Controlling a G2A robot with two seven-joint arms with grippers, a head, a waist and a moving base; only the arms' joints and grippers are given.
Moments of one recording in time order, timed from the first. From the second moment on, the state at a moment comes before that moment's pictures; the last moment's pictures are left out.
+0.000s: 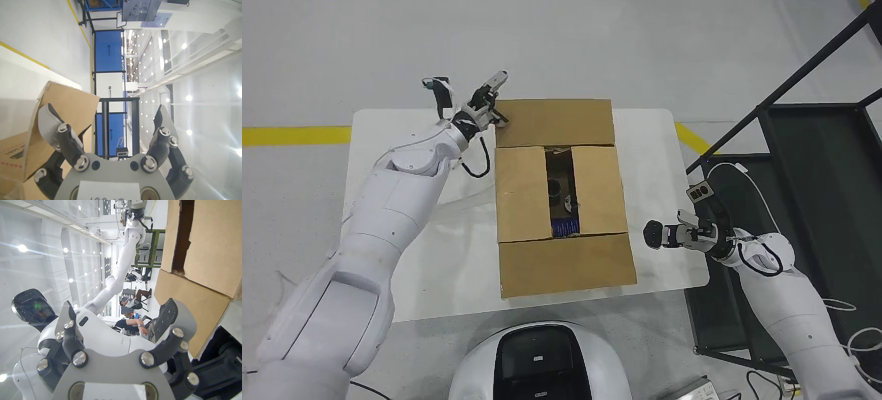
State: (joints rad) left arm 0.41 -1.44 -0.81 -0.46 -0.51 -0.33 -0.52; right arm -1.38 -0.93 1.46 -1.30 0.94 -0.39 1.43
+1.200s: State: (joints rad) left arm 0.36 -1.31 -1.04 -0.31 -0.62 -0.59 -1.06; right arm -1.31 -0.95 1.34 -1.52 0.57 -0.33 1.08
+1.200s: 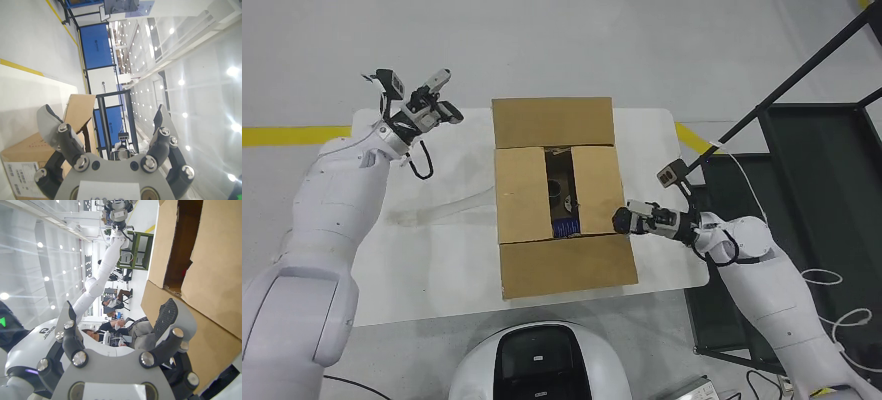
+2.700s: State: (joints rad) left arm 0.94 -1.05 -1.41 -1.14 -0.59 -0.30 -1.46; right arm -1.04 -1.05 0.94 -1.52 0.15 -0.06 0.79
